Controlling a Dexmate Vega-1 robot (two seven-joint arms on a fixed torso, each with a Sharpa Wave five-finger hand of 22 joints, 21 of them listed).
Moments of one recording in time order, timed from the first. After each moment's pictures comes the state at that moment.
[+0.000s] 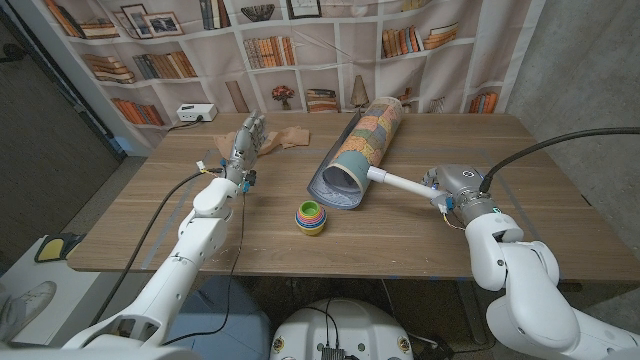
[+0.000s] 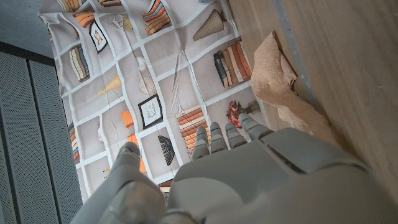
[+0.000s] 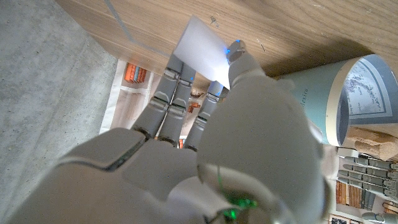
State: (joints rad) left arm 0.90 0.33 0.13 -1.37 -0.38 -0.25 -0.09; left_hand 0.08 0.06 0.44 -0.10 0.18 0.08 -0.01 0.19 0.18 0.07 0.00 0.22 0.20 -0.02 -0.01 0.18 0.17 0.05 0.00 0.19 0.17; right arm -1.25 -1.02 -0.67 -2.59 -1.19 -1.17 0.35; right_hand 1.39 0.06 0.25 -0.16 0.23 0.72 -0.18 0.38 0.32 0.68 -0.16 0.63 0.52 0.74 0.03 0.52 0.77 0.65 -0.06 0.72 0.26
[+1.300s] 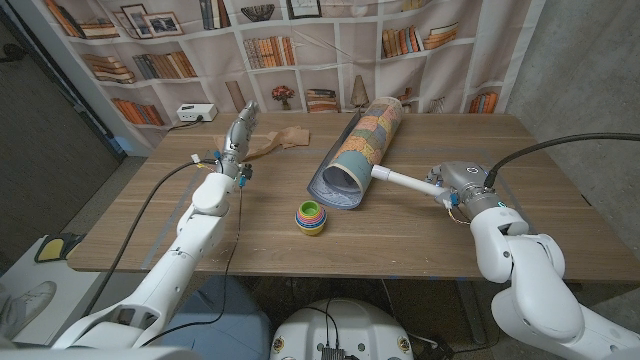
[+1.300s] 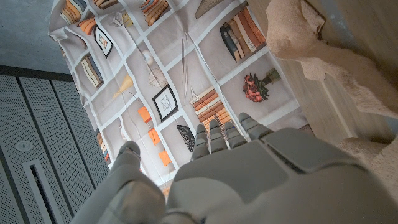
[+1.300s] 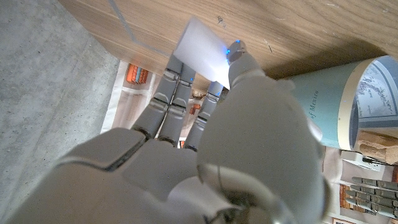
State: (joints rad) left arm 0.86 0.36 0.15 -1.29 -0.24 -0.42 0.02; left_hand 0.09 0.07 0.45 -0.11 0.18 0.09 -0.01 0.19 0.18 0.08 0.00 0.22 0.20 -0.02 -0.01 0.18 0.17 0.05 0.00 0.19 0.17; right arm -1.32 -0.98 -0.52 -2.57 -1.19 -1.07 0.38; right_hand 1.39 0.06 0.25 -0.16 0.23 0.73 -0.19 0.37 0.32 0.69 -0.16 0.63 0.52 0.74 0.03 0.49 0.84 0.63 -0.06 0.77 0.25
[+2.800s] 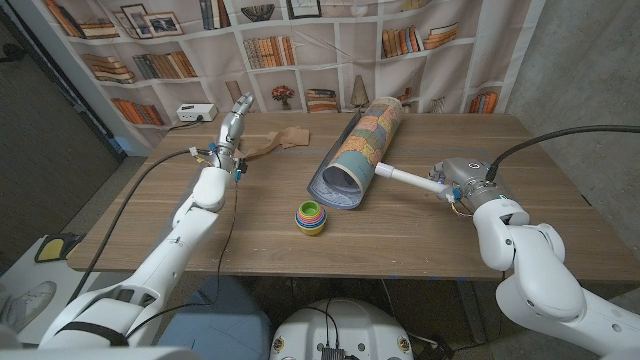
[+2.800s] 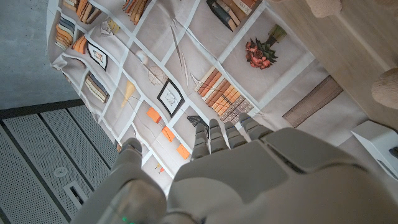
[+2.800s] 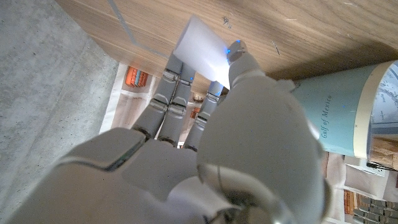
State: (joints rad) left arm 0.76 0.39 0.20 -1.14 -0.02 -0.56 0.18; left_hand 0.11 0.08 0.46 -0.12 0.18 0.09 -0.01 0.19 0.18 0.08 0.00 0.22 0.20 -0.03 -0.02 0.18 0.17 0.01 0.01 0.18 0.17; right arm -1.26 -1.03 -0.52 -2.54 -1.04 -1.07 0.33; right_hand 1.39 0.06 0.25 -0.16 0.23 0.73 -0.18 0.35 0.32 0.69 -0.16 0.62 0.53 0.77 0.03 0.45 0.88 0.60 -0.06 0.85 0.22
